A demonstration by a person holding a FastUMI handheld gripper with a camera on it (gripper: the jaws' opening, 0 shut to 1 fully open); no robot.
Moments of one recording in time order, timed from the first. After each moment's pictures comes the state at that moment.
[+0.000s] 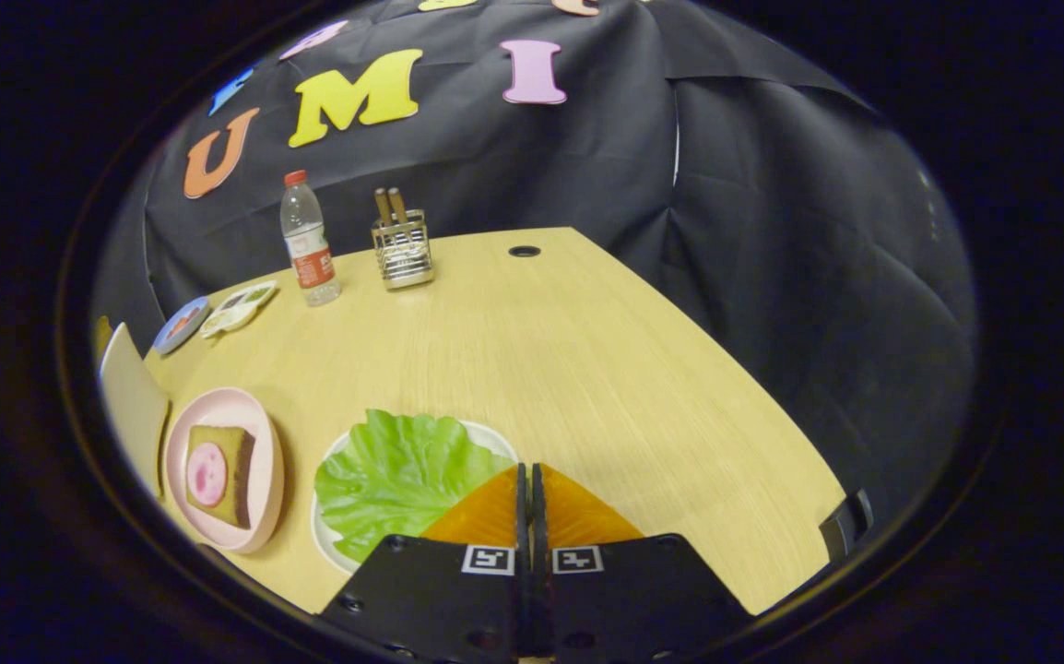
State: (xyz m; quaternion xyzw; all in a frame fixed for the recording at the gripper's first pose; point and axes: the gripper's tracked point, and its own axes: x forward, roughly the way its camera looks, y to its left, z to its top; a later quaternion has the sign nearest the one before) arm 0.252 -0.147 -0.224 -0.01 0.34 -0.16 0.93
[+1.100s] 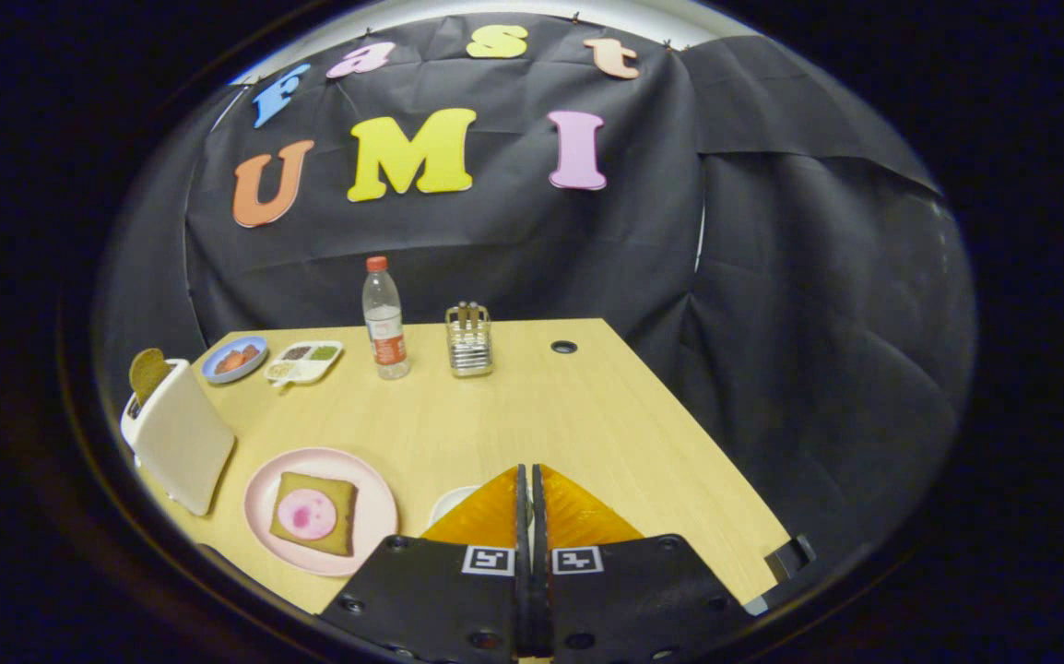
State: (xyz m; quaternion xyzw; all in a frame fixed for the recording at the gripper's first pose) arm 0.236 -0.064 -0.104 -0.05 0.25 -0.10 0.96
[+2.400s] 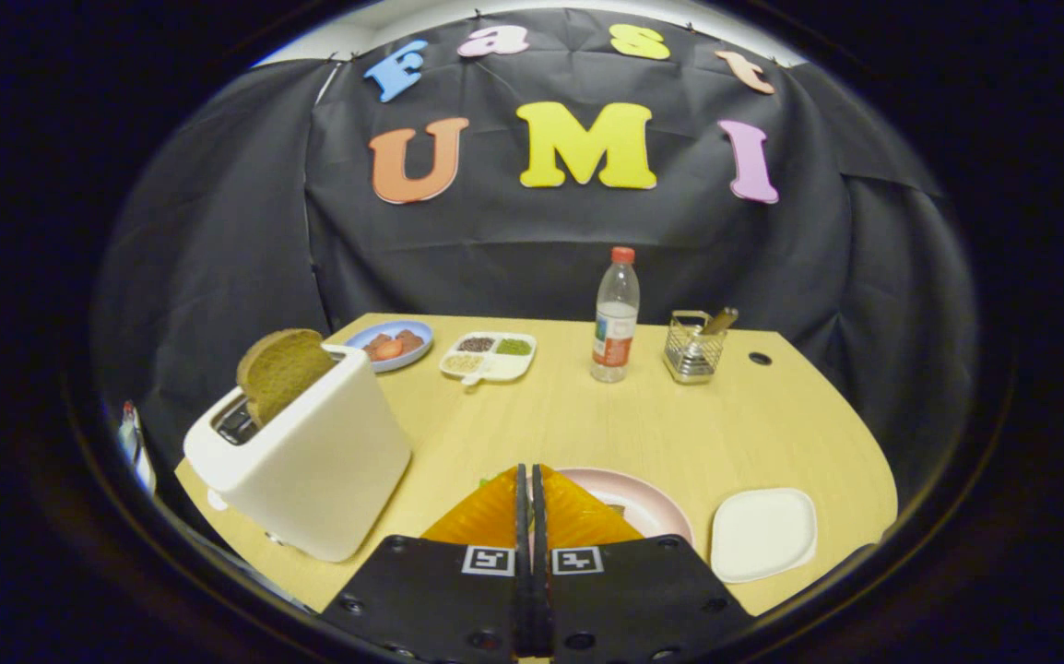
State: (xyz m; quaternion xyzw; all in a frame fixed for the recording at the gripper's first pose) arm 0.274 0.169 -0.173 -0.06 0.28 0.05 0.96
